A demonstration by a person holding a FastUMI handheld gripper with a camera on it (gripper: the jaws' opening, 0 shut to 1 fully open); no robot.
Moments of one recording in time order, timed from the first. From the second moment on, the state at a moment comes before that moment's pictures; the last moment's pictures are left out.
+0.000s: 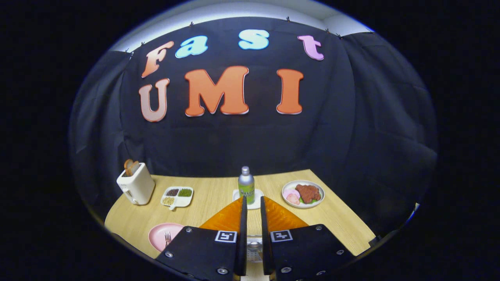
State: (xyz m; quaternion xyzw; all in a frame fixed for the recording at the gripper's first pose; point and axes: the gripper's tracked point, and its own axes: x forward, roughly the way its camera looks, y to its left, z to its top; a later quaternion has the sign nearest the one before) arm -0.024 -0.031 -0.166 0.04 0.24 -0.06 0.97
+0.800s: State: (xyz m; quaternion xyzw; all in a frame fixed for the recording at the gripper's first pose) arm -0.017 0.085 -0.125 0.01 0.13 0.03 0.99
